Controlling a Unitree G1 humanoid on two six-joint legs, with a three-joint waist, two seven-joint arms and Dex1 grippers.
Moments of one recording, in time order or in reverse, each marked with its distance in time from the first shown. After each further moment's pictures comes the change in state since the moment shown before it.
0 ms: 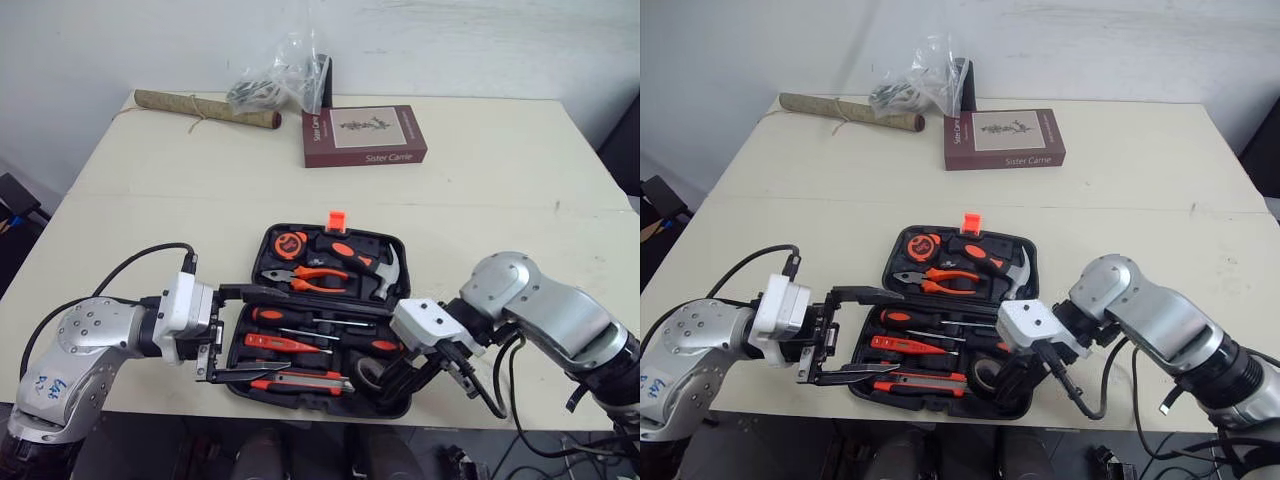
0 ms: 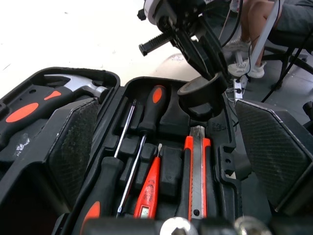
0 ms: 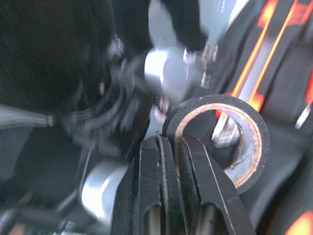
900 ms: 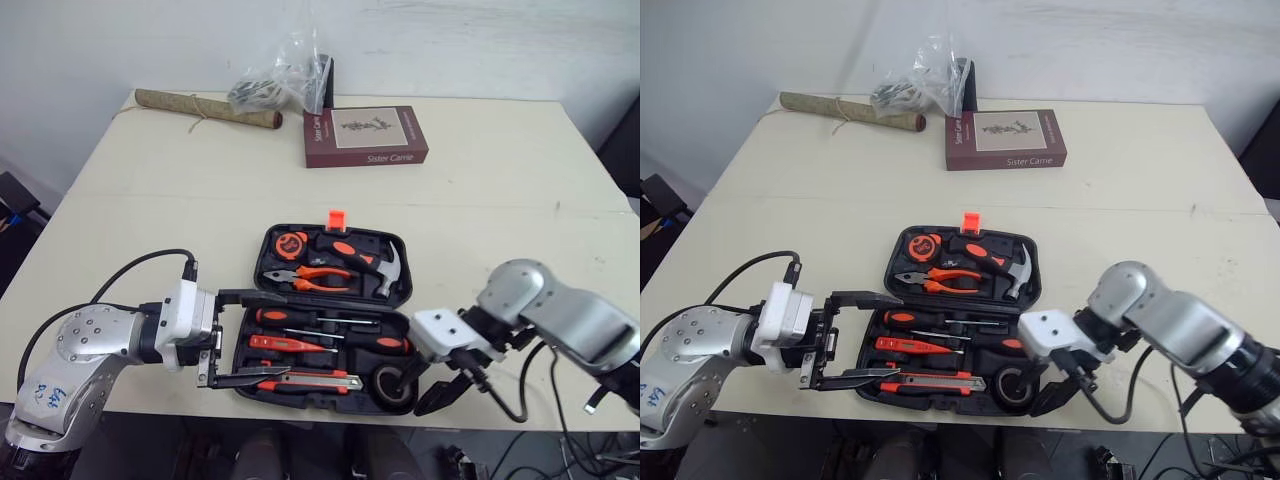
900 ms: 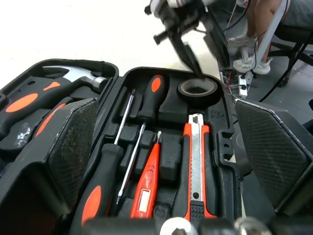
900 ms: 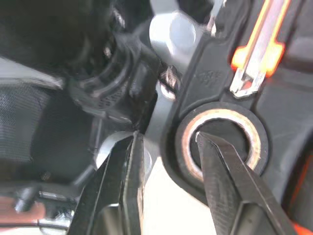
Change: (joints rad) left arm 0.050 0.000 0.006 -0.020 0.024 -0.021 0.023; right arm 0.022 -0.141 -0.051 0.063 0.178 -0.088 0.008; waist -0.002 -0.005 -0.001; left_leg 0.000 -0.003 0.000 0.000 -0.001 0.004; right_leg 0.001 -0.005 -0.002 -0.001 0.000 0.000
